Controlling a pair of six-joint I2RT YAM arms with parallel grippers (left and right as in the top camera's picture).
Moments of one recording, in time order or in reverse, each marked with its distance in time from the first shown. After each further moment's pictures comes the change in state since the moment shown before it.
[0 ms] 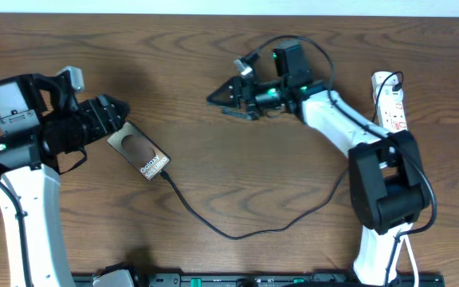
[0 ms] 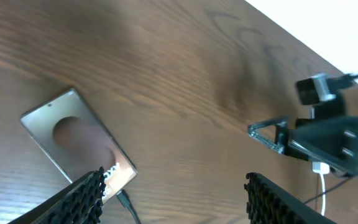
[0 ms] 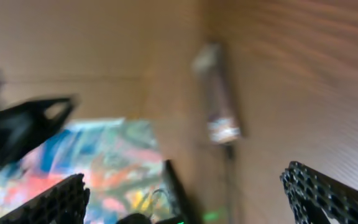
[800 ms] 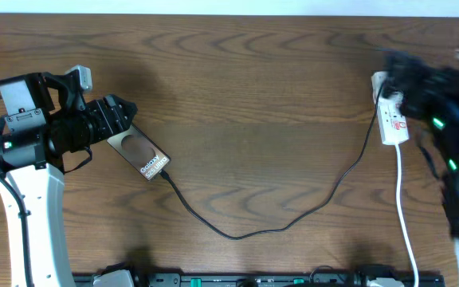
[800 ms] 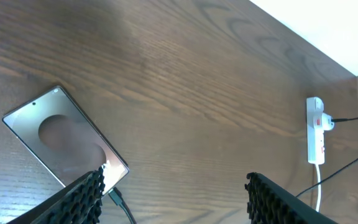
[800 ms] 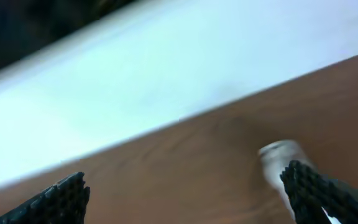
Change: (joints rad) left arm -0.027 0.000 0.000 -0.003 0.007 0.000; right arm -0.383 -1.038 0.006 -0.460 1.106 -0.278
